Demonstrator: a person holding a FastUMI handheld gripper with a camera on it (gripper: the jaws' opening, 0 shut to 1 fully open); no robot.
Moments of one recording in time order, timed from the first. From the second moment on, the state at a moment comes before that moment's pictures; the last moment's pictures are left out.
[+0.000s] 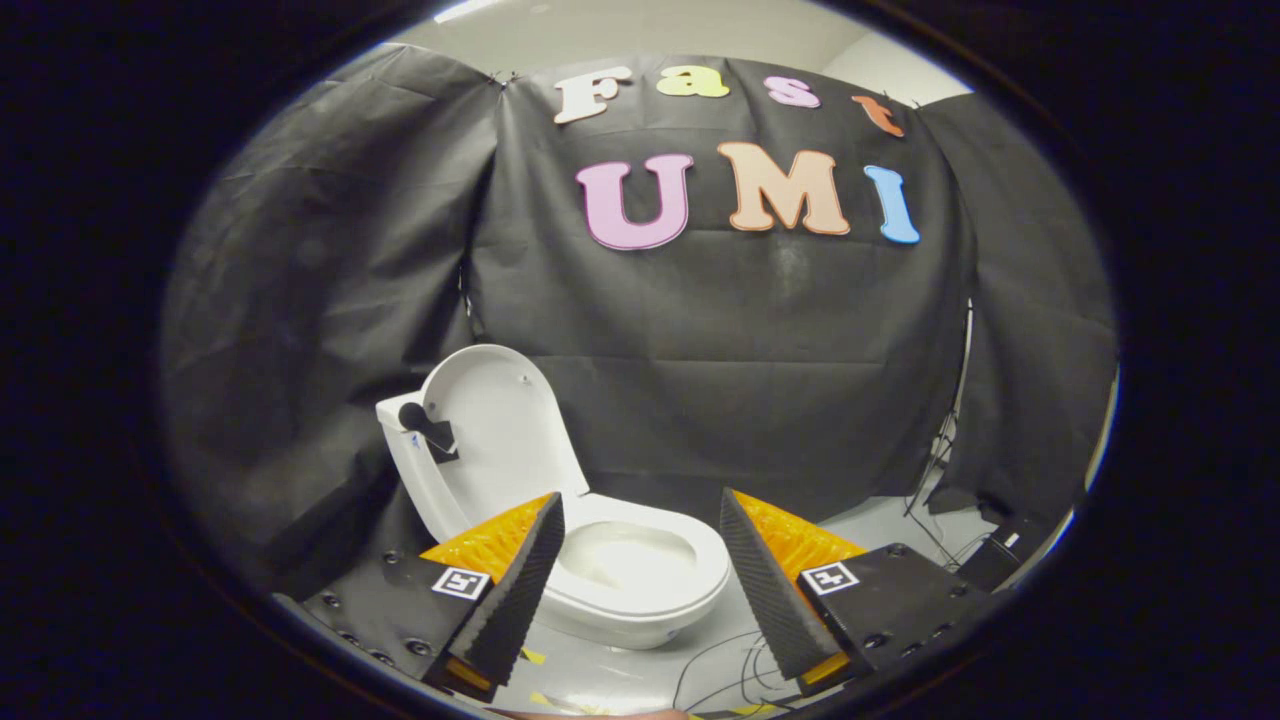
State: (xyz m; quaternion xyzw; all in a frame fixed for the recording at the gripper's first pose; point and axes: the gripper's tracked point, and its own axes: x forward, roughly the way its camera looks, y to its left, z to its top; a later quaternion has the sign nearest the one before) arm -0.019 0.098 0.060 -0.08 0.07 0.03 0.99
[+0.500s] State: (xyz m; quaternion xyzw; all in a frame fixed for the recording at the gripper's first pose) arm -0.008 0.063 0.065 -0.05 0.05 0.01 1.00
